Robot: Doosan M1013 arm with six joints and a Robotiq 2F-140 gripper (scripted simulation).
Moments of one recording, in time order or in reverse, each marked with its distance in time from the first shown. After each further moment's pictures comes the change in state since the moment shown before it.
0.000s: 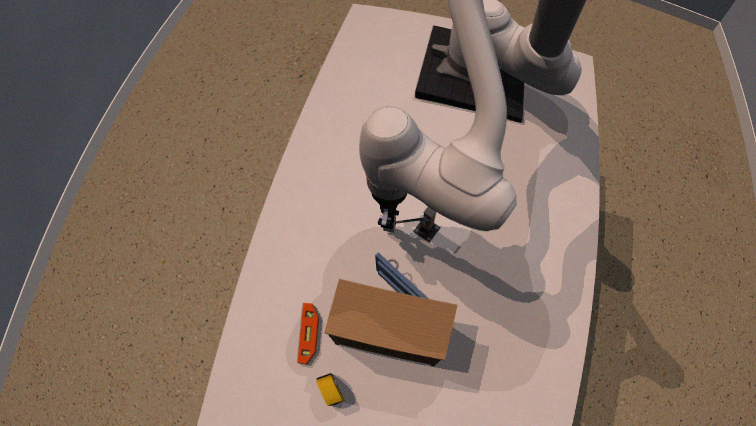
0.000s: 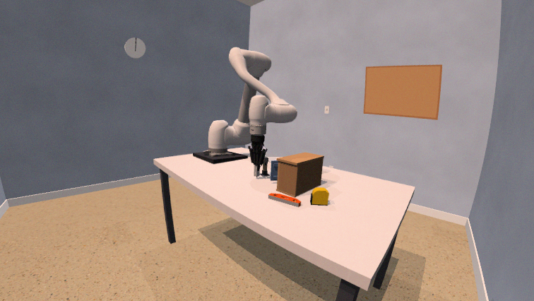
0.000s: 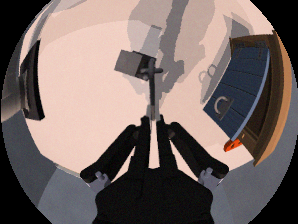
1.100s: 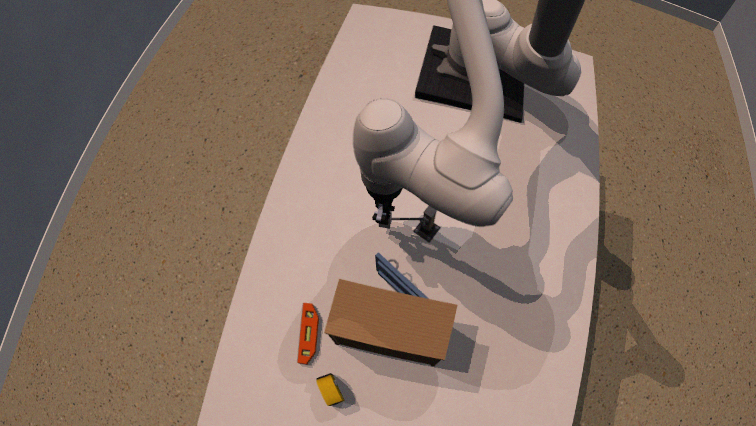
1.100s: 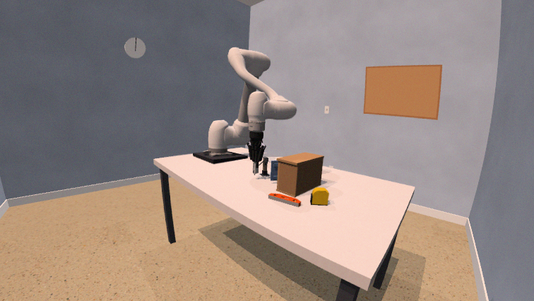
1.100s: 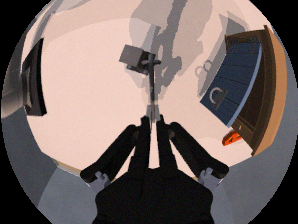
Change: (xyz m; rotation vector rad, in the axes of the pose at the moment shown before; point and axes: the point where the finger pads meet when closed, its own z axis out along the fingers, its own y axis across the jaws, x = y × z) arm -0.010 0.000 -0.019 0.000 -0.001 0.001
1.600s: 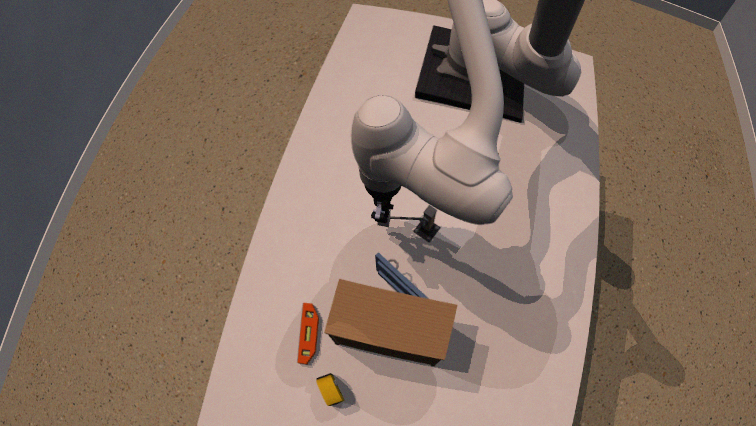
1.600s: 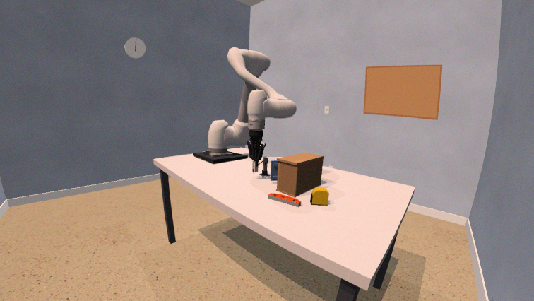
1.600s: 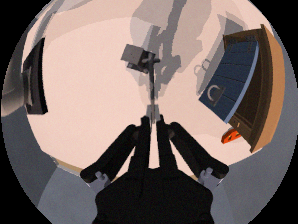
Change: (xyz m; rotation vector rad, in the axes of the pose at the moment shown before) arm -0.003 0.000 -0.008 0.000 -0.001 0.000
